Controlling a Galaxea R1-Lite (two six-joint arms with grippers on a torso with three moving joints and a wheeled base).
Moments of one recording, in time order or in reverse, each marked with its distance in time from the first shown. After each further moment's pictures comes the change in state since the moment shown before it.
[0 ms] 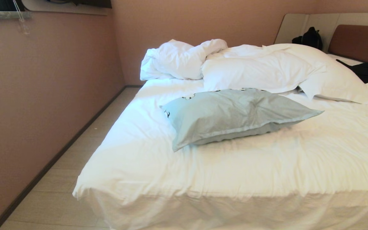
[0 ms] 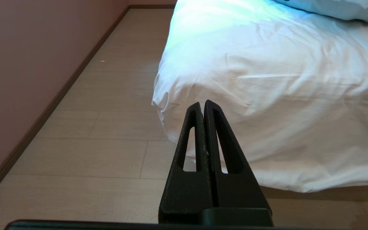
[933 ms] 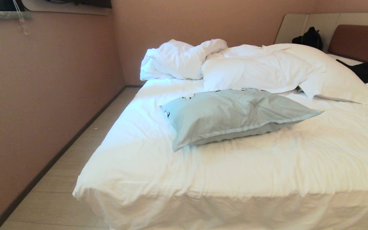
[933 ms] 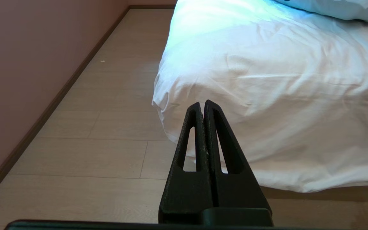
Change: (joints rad) left arm 0.000 0.000 0.000 0.000 0.000 0.000; right arm 0.000 0.001 -0.017 0.002 -0.001 -0.016
